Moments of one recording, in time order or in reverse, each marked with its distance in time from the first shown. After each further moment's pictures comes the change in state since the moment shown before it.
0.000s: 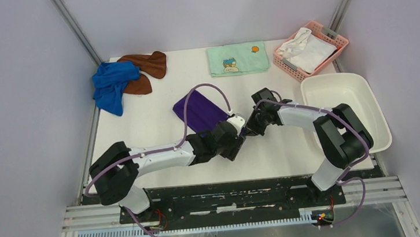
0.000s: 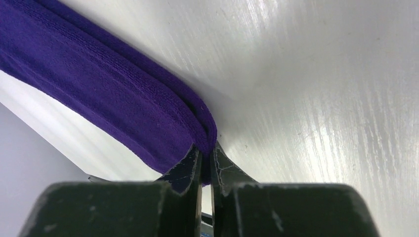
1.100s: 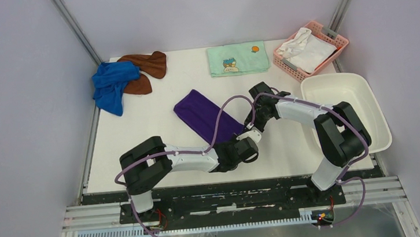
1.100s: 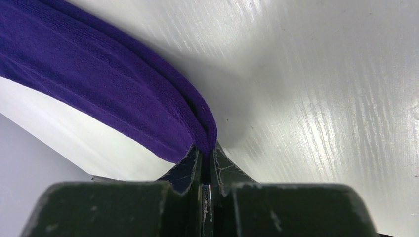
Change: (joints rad) left arm -0.170 0.262 0.104 0.003 -0.407 0.127; right arm 0.001 0.026 0.144 -0.212 0.013 0.030
